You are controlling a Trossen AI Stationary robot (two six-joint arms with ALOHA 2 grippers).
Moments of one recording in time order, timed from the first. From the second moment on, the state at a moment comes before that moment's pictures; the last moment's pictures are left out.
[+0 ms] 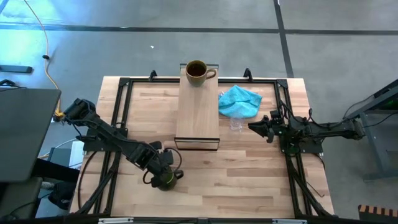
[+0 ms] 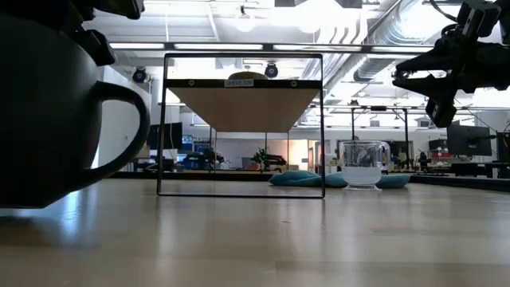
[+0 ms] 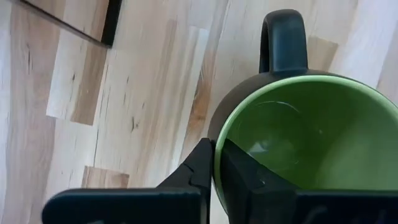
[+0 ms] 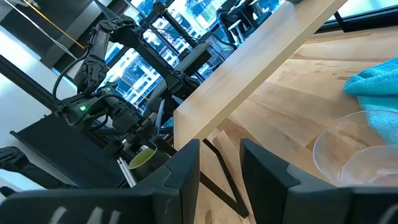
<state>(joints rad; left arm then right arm) -0.44 1.54 1.08 -0.87 -0.15 -0.77 0.06 0.11 0.01 0.09 0.19 0.75</state>
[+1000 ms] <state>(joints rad) -0.44 1.54 1.19 -0.98 -0.13 -0.74 0.06 0.11 0.01 0.08 0.19 0.75</state>
